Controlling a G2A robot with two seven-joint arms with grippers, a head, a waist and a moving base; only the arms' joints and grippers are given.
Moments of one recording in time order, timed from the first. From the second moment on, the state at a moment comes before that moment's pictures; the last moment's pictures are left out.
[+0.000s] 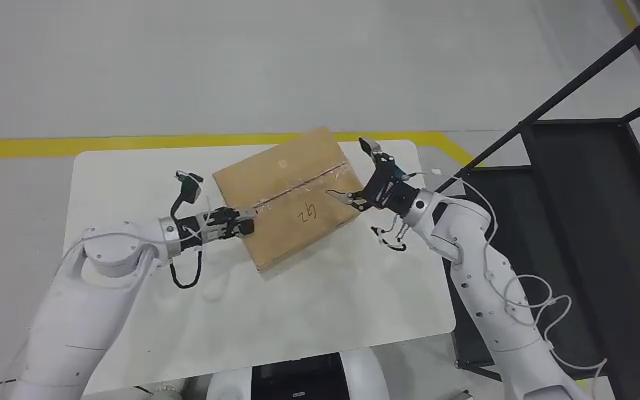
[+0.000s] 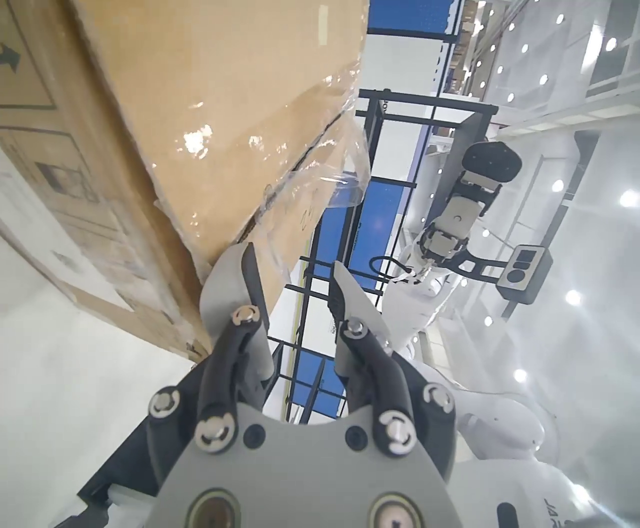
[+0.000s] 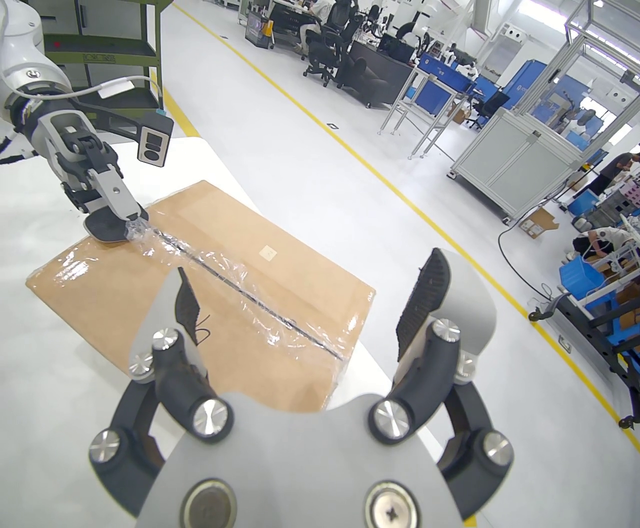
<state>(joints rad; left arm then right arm) 1.15 -1.00 -1.21 -1.58 -0.23 0.18 -0.98 -1.30 -1.17 1.37 -1.75 -1.50 -0.63 -0.08</state>
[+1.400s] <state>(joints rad) 1.10 -1.01 -1.22 -1.58 -0.24 0.08 -0.98 -1.20 -1.18 1.19 -1.63 -1.42 -0.67 0.21</state>
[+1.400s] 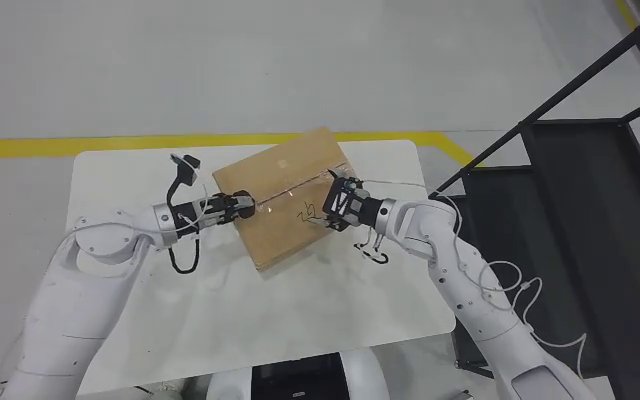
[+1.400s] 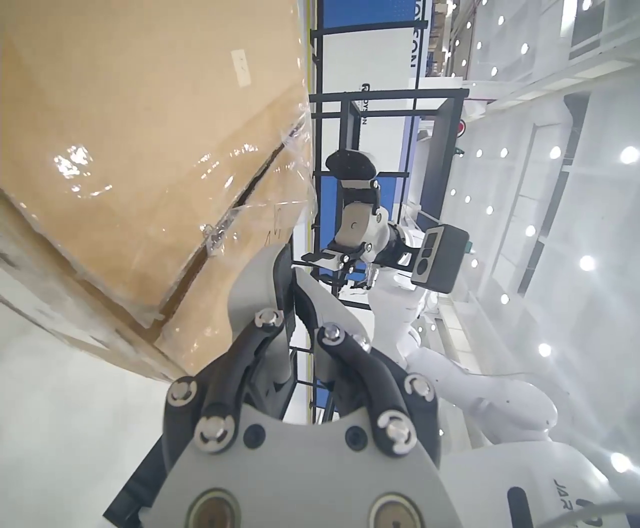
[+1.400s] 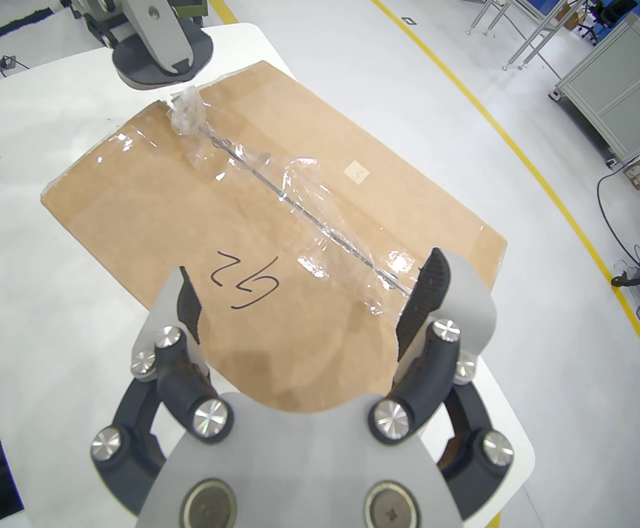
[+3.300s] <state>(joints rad) 1.07 -1.03 -1.15 -1.59 -0.29 -0.10 -0.88 -1.17 -1.17 1.12 -1.62 -1.43 -0.69 0.13</state>
